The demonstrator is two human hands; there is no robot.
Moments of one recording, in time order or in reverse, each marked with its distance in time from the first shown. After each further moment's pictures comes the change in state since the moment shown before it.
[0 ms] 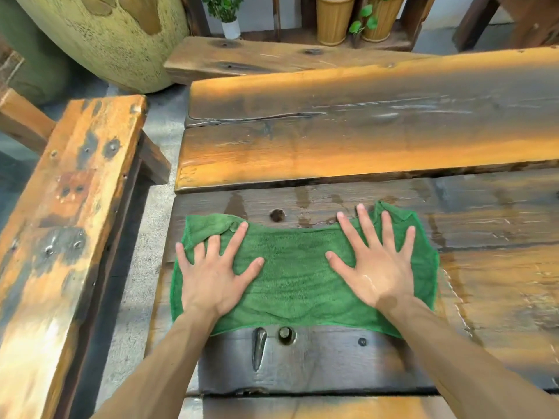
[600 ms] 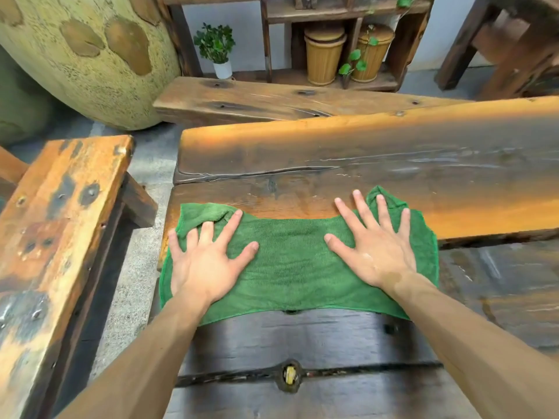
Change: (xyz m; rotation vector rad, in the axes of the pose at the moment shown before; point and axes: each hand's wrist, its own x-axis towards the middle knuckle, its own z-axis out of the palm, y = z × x) left_hand 0.182 -0.012 -0.029 -0.006 0.015 0.004; right_hand 0.174 -0.019 -0.036 0.005 0.038 0.017
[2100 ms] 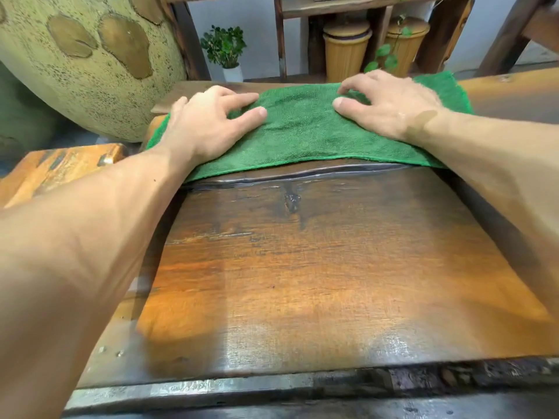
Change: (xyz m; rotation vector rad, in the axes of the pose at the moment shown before) left_hand 0.279 0.000 -0.034 -0.243 0.277 0.258; right_hand 0.271 -0.027 -0.046 0.144 0.210 -0.163
